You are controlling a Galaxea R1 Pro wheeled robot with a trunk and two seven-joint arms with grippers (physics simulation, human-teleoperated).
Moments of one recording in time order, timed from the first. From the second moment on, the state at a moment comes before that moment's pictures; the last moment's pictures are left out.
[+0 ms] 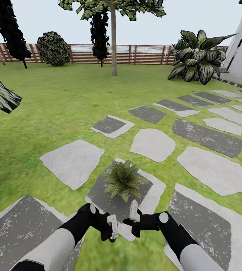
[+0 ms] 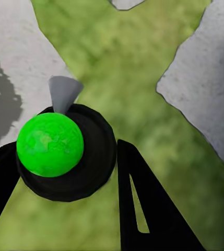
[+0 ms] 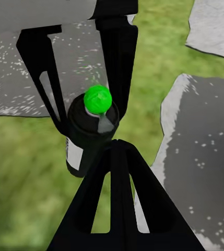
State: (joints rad) left arm -0.71 -0.15 -0.14 -0.47 -0.93 0.06 -0.95; right arm -0.58 0.07 0.10 -0.63 0.63 -0.29 0.92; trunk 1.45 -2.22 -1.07
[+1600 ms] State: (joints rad) left arm -0.71 -0.17 -0.14 -0.43 -0.81 0.06 -0.92; right arm -0.58 0.07 0.10 -0.63 0.63 -0.29 0.92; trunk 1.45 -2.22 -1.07
